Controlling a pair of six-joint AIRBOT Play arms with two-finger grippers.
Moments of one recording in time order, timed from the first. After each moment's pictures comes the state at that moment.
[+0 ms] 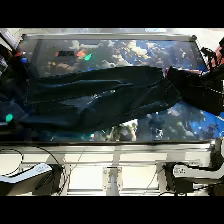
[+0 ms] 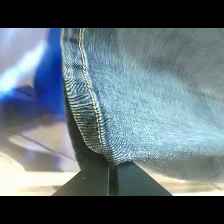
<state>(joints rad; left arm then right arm) 0.97 -1.26 0.93 1.02 -1.34 -0.70 -0.34 -1.42 1.57 -1.28 1.52 1.18</state>
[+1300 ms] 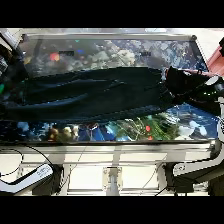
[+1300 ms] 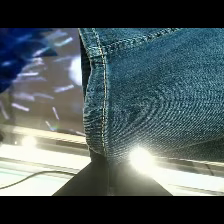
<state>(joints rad) 0.69 -1.18 1.28 1.56 -1.40 -0.97 -0.41 -1.62 1.30 -1.20 1.20 0.69</state>
